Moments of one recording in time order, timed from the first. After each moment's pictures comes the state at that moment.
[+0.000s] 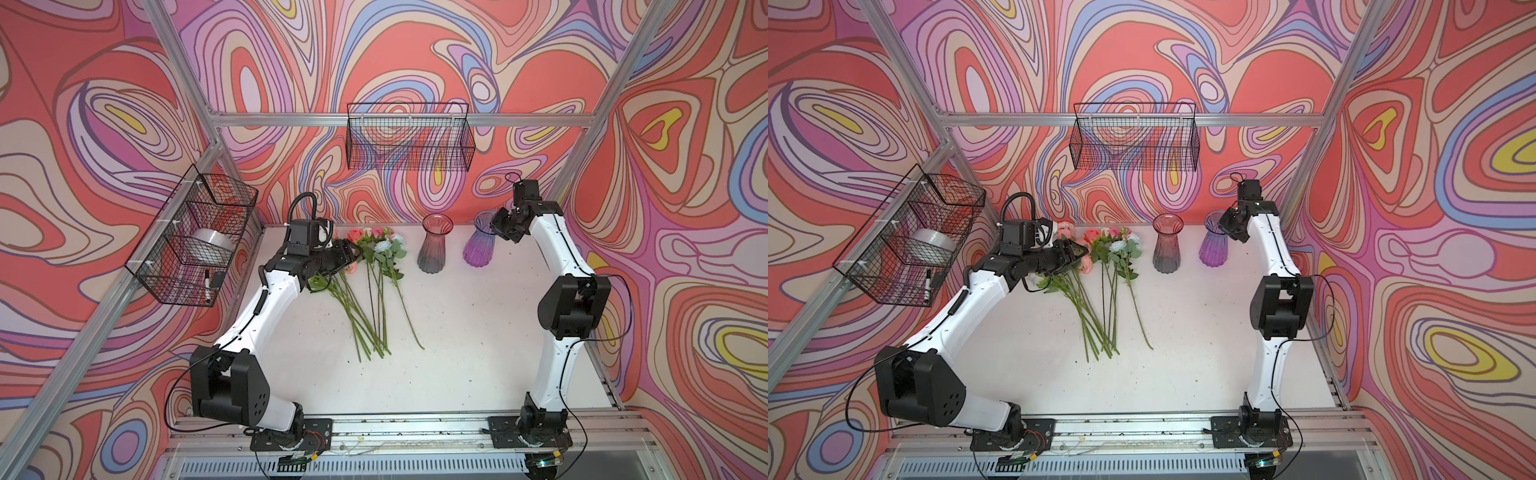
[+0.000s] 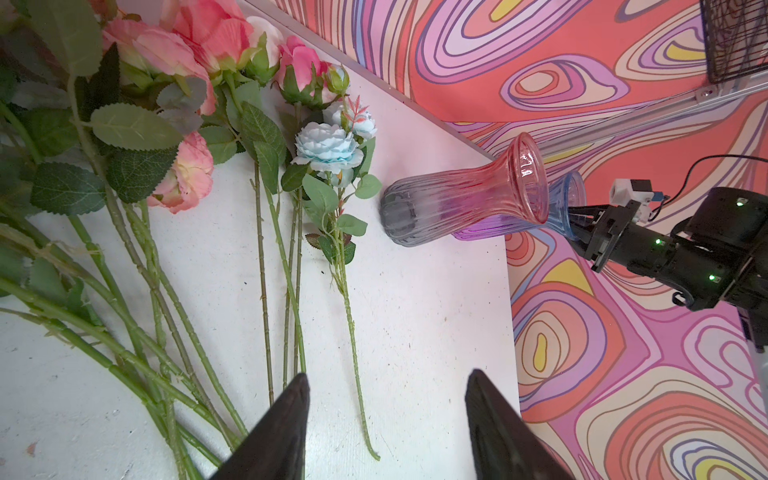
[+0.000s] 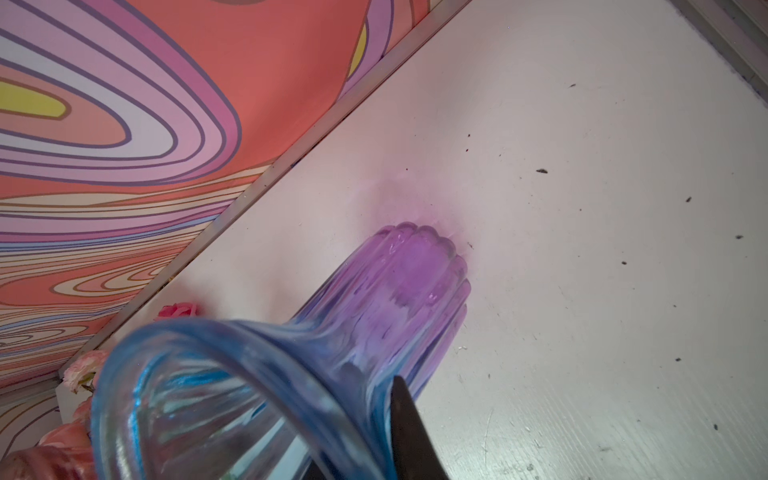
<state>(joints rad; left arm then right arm) -0.17 1.47 1.29 -0.49 0.49 -0.67 -0.04 2.09 2.09 -0.94 -0.11 0.63</state>
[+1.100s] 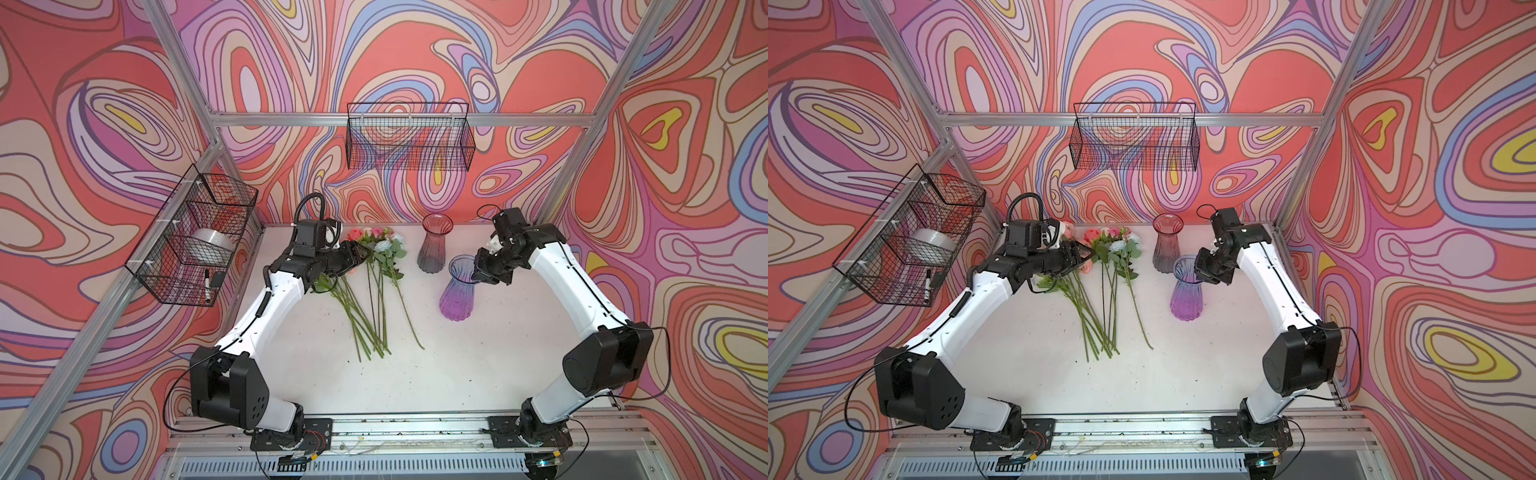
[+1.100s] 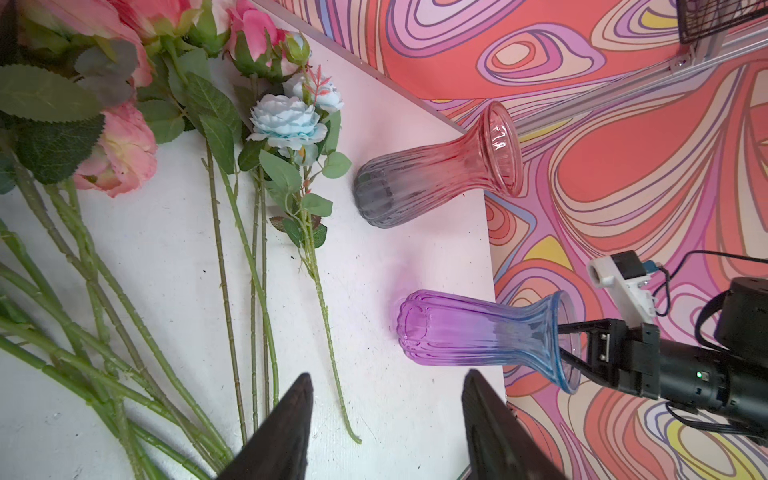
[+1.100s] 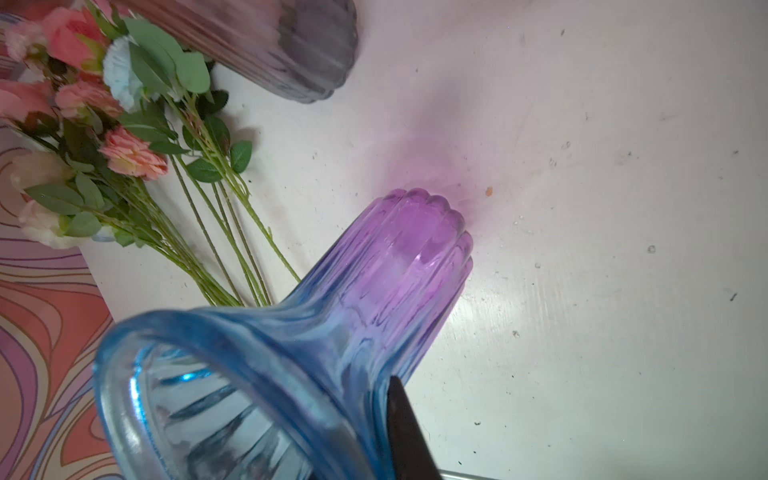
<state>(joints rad) -0.23 1.46 1.29 -0.48 0.52 -0.69 0.20 1.63 1.64 -1.24 -0.26 0.58</state>
